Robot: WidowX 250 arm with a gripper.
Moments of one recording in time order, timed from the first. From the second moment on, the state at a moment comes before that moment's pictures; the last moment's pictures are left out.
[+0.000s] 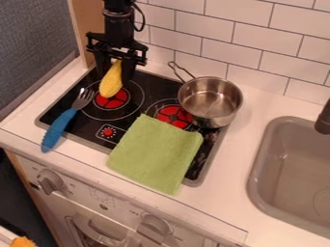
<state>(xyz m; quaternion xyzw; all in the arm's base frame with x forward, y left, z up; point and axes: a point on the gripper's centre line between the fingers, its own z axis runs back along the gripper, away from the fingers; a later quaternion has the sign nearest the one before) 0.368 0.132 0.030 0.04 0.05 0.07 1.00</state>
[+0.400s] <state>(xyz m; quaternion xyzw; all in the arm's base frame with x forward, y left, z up) 0.378 0.119 0.027 0.05 0.03 0.04 1.00</state>
